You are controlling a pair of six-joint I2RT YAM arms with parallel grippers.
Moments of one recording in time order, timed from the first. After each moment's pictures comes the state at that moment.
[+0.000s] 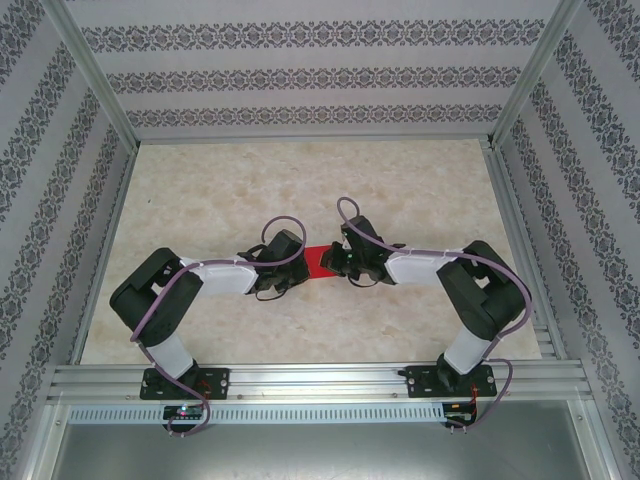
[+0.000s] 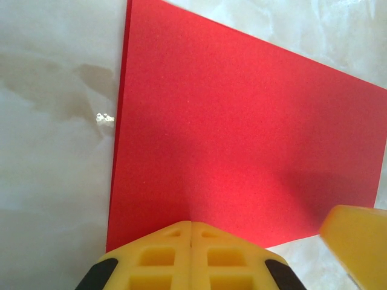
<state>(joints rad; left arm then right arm) -0.72 1.70 0.78 -0.04 0.08 -1.10 0.65 1.71 0.78 0.08 -0.32 0.95</state>
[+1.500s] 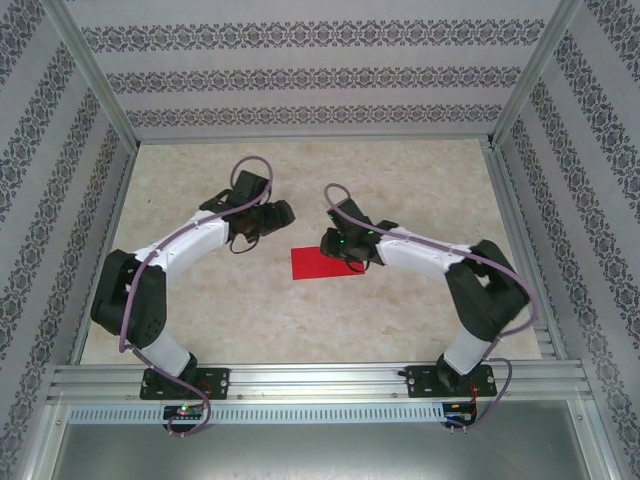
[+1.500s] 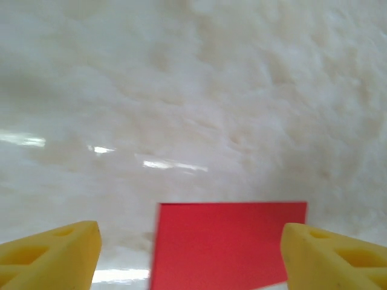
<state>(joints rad) -0.41 1.62 1.16 -0.50 0.12 -0.82 0.70 1.72 1.07 -0.35 -0.03 0.80</state>
